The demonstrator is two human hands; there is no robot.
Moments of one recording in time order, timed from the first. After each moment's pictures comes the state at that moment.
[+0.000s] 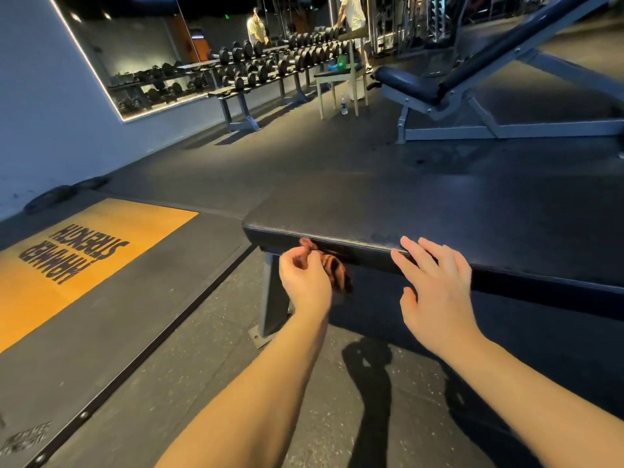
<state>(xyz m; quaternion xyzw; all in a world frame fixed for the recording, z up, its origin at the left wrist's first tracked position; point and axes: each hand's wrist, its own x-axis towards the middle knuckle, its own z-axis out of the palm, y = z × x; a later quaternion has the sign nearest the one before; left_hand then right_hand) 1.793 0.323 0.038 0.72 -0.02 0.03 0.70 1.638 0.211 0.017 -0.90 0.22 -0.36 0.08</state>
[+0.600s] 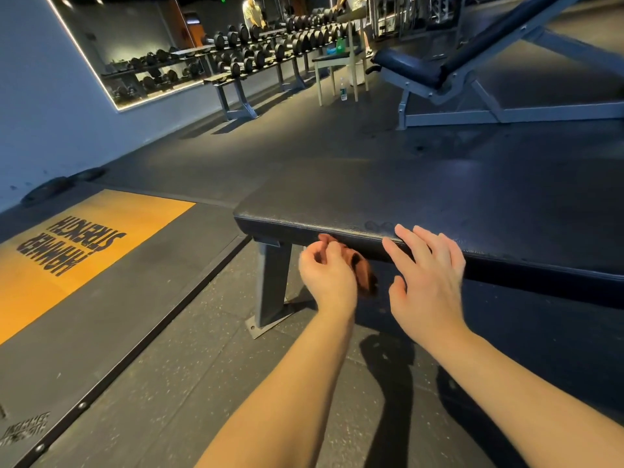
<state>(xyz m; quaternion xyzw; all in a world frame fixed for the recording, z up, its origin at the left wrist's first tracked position) 1.761 0.289 0.030 0.69 0.01 -0.01 0.72 1.648 0.214 0.009 -0.88 0.24 -0.38 0.10</state>
